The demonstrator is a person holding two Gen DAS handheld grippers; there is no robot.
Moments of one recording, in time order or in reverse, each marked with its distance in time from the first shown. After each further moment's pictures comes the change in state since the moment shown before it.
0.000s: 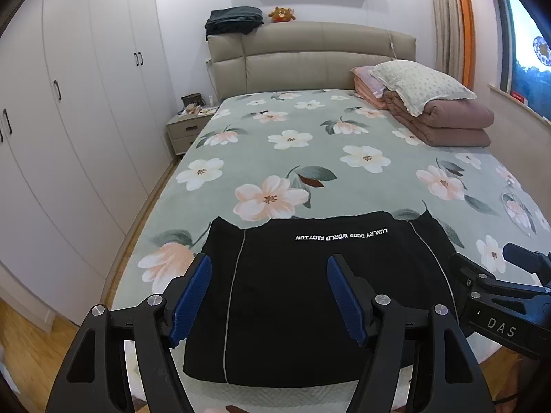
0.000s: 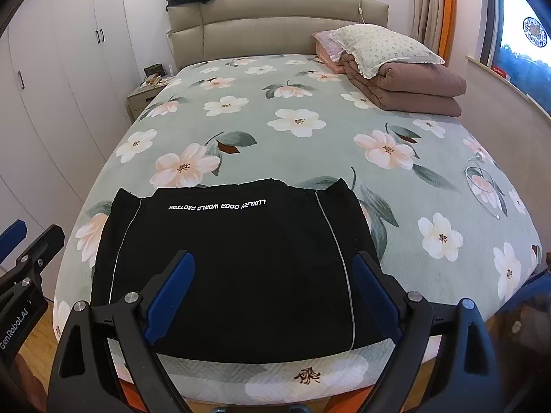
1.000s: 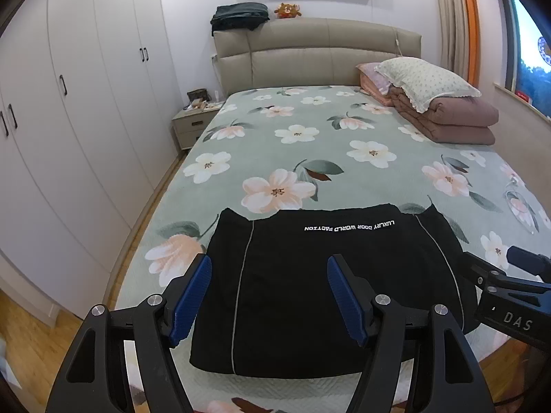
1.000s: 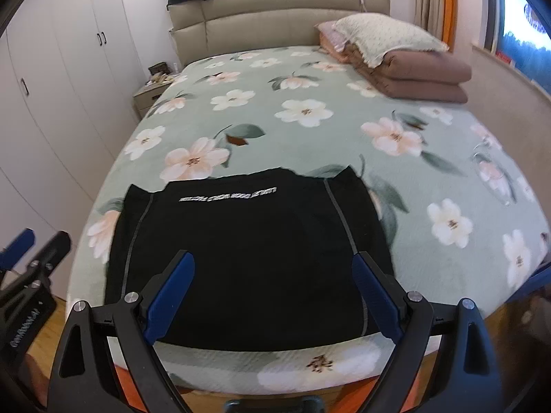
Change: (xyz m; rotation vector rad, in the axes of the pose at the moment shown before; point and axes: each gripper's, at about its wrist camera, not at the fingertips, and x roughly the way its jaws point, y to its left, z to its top) left arm -0.004 0.012 -0.011 -0.013 0.021 0.017; right arm -0.006 -0.001 -0.008 0.041 0.040 0.069
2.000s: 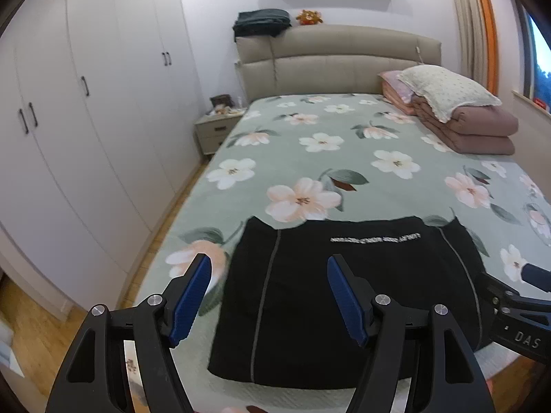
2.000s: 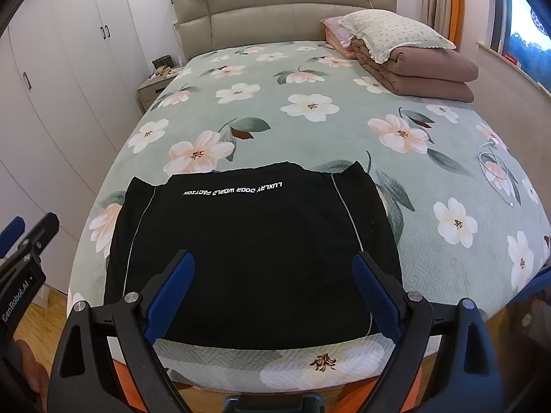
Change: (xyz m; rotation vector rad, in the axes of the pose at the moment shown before) left arm 0.000 0.014 0.001 -0.029 -0.041 0.113; right arm 0.010 0.009 0.000 -0.016 0.017 -0.008
